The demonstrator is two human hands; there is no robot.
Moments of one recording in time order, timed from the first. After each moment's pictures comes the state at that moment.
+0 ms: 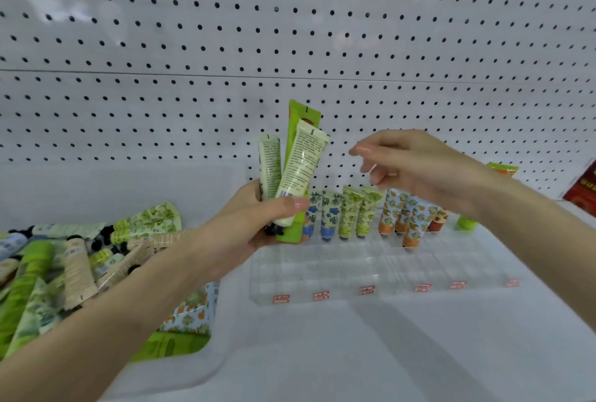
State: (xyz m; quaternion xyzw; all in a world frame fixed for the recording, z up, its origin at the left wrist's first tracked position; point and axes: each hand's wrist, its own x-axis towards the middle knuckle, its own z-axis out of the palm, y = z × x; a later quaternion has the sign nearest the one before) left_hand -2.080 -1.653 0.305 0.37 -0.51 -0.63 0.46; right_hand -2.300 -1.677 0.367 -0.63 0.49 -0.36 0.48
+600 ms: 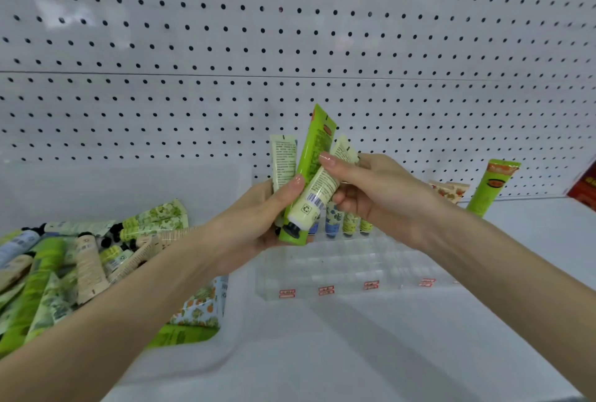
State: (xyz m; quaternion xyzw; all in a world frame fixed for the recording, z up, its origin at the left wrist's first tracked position) left_hand -2.081 -1.643 0.311 0.37 -0.56 -0.63 0.39; right_hand -2.247 -1.651 0.345 -0.54 0.45 -0.41 0.58
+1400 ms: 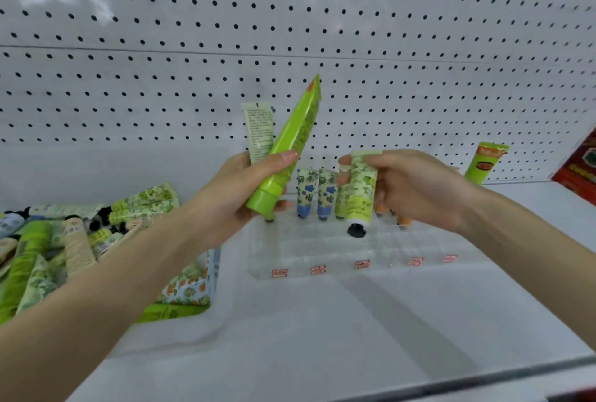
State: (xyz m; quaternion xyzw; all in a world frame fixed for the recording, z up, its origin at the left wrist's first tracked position) left_hand -2.078 -1.651 0.310 0.39 -0.48 -0.62 0.48; right_hand -2.297 -1.655 0.330 -0.51 0.48 -0.38 0.61
